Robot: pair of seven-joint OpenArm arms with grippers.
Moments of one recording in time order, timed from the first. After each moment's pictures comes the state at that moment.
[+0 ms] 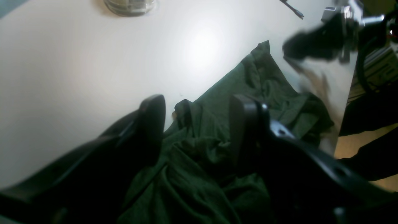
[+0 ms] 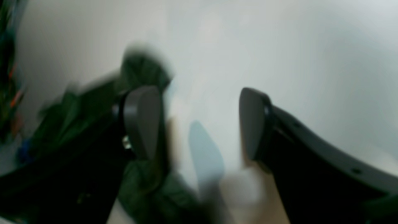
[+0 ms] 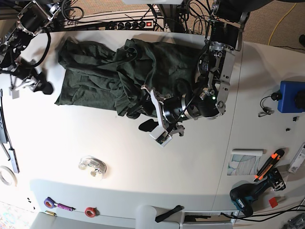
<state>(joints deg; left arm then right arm) -10.5 0.9 14.9 94.5 -32.9 -33.1 53.1 2.2 23.6 51.0 69.2 56.5 31.3 -78.6</state>
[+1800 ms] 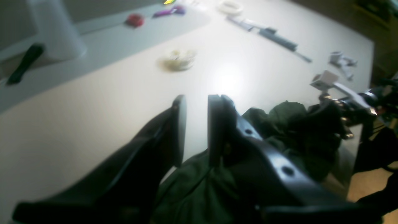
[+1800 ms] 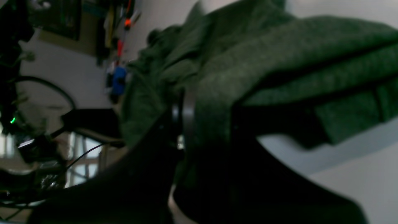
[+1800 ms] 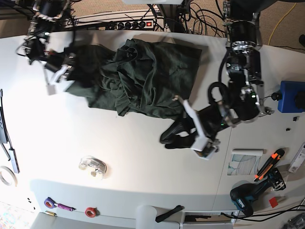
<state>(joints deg) -9.6 -5.5 0.5 106.2 -43.0 -37.6 54.9 -8.6 15.4 29.9 77.1 81.8 38.7 -77.3</state>
